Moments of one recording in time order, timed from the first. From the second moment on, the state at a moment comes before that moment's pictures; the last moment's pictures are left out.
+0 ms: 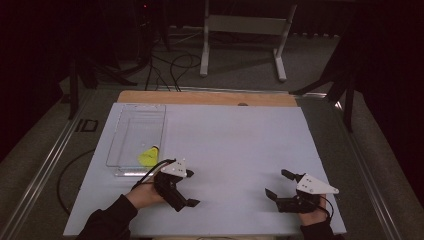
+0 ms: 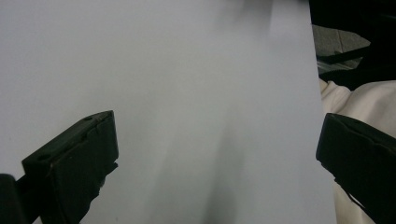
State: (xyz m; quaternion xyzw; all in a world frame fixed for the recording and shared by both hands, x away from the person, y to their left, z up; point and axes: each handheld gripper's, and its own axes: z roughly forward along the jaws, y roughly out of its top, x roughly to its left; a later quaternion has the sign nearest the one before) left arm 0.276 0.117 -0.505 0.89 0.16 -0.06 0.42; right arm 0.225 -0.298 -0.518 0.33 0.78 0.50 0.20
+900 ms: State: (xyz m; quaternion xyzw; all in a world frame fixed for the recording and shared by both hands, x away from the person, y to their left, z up) left arm 0.252 0.168 -0.516 0.86 0.19 -0.02 0.47; right arm 0.225 -0.297 -0.518 0.32 0.78 0.50 0.19
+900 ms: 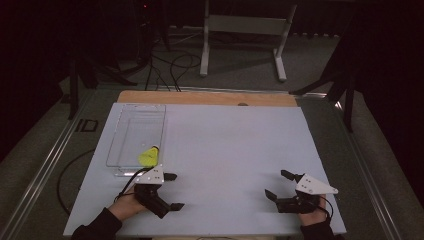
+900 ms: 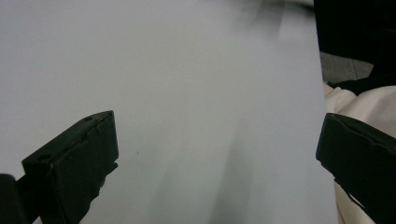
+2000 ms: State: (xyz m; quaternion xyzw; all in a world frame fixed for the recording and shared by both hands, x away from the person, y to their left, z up) left arm 0.239 0.217 -0.528 0.84 0.30 0.05 0.46; right arm 0.225 -0.297 -0.519 0.32 0.78 0.50 0.19
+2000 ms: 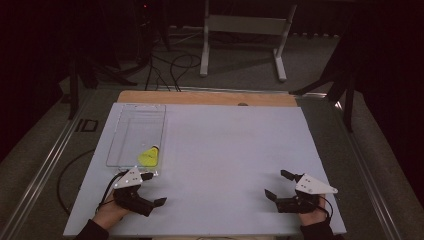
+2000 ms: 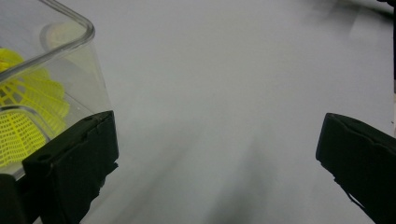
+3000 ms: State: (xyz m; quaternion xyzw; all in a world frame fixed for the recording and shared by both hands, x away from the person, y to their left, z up) left arm 0.237 0.208 -0.533 0.85 0.33 0.05 0.41; right arm 0.227 -0.296 -0.522 0.32 0.79 0.49 0.19
